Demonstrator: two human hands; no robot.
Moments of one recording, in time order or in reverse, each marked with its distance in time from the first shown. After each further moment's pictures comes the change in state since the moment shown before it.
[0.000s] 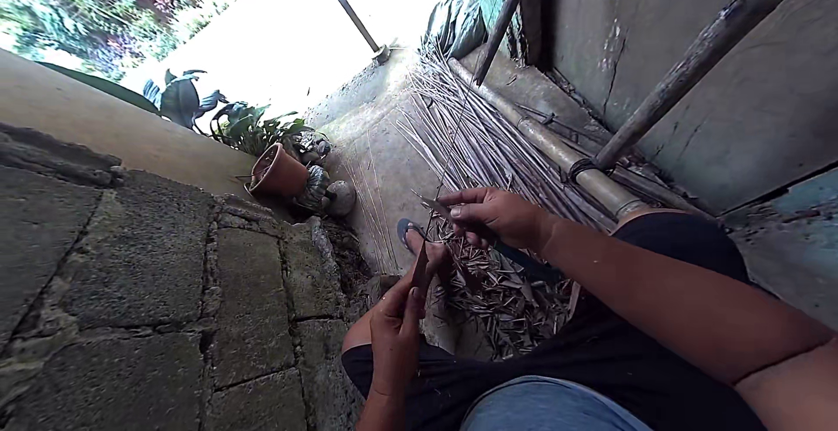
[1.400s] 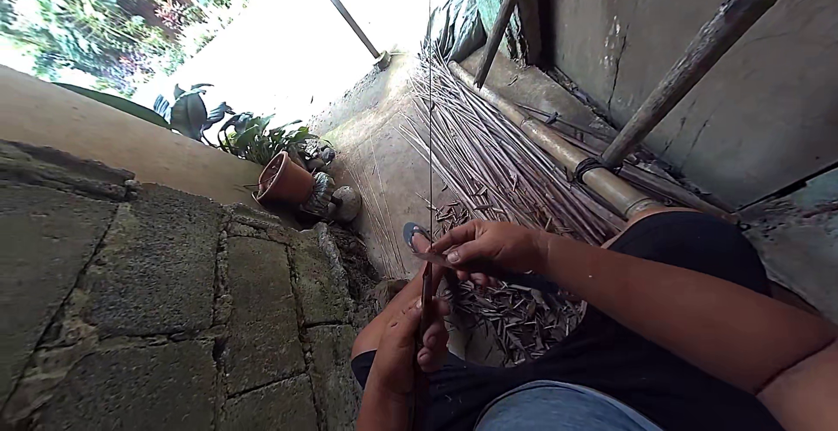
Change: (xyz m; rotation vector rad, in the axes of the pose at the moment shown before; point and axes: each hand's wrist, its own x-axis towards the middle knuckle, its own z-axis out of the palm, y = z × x) left_hand 0.012 0.004 -0.018 -1.128 -0.661 -0.554; right_hand -0.002 0.018 0.006 0.003 -0.369 -0.005
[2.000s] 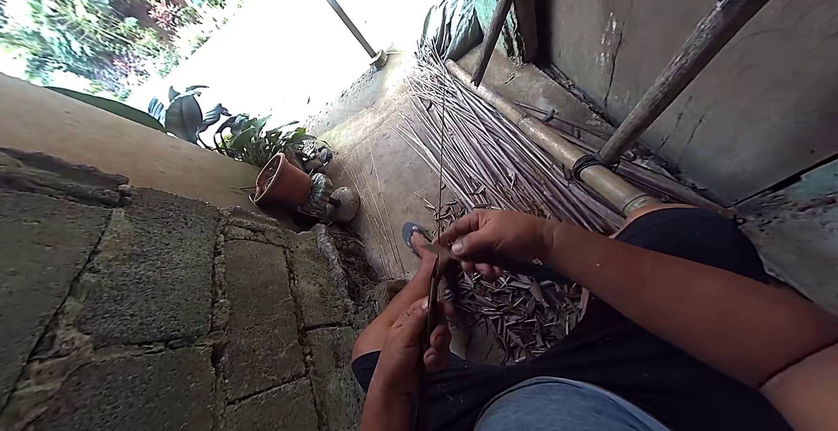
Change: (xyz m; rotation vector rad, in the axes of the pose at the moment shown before) left_hand 0.001 -0.006 -0.004 0.055 0.074 -0.043; right_hand -0.005 -0.011 -0.010 -0.077 0.078 0.079
